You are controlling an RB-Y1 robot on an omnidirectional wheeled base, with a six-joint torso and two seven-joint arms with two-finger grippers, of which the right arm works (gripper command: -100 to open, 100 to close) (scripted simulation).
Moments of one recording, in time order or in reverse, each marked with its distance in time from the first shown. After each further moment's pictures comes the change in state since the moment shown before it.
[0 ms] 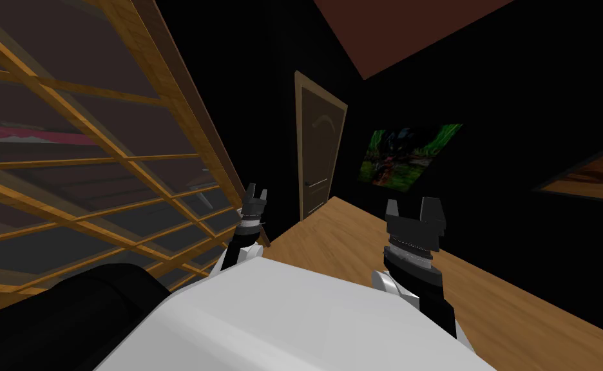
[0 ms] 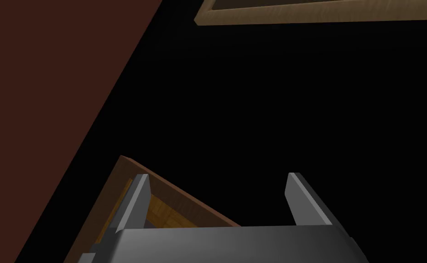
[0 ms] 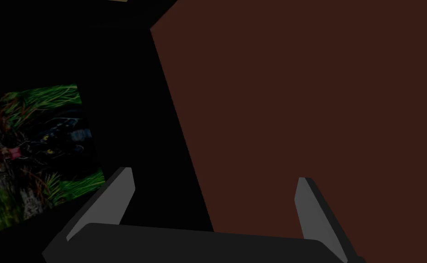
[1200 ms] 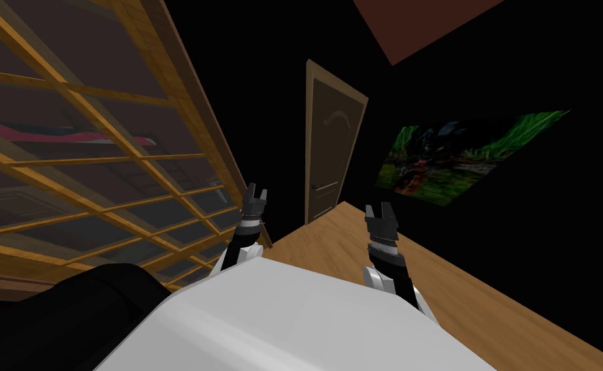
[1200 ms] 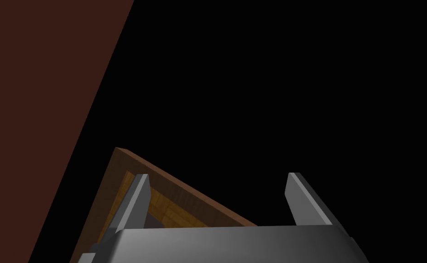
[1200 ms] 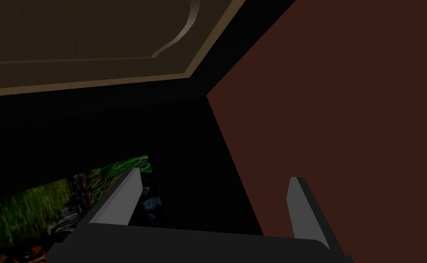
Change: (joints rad) arm -0.104 -0.097 0.033 0.260 -0.007 -0.018 -0.059
